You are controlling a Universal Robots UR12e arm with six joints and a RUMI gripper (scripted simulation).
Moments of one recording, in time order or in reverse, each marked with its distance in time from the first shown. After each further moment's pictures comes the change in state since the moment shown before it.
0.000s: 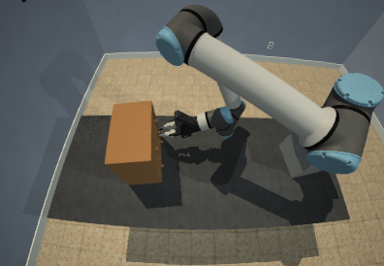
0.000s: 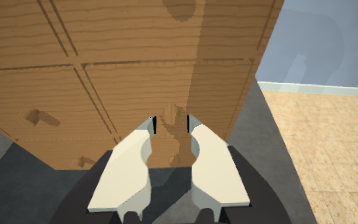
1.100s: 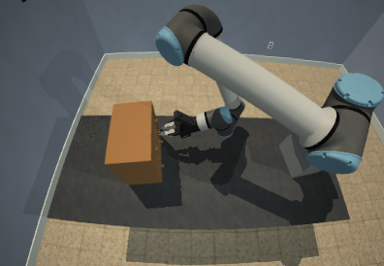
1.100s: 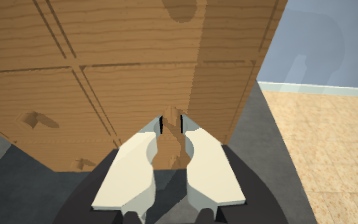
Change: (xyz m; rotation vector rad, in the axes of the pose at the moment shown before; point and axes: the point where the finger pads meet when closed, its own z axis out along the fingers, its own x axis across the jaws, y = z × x) arm 0.000 -0.001 0.003 0.000 0.000 0.000
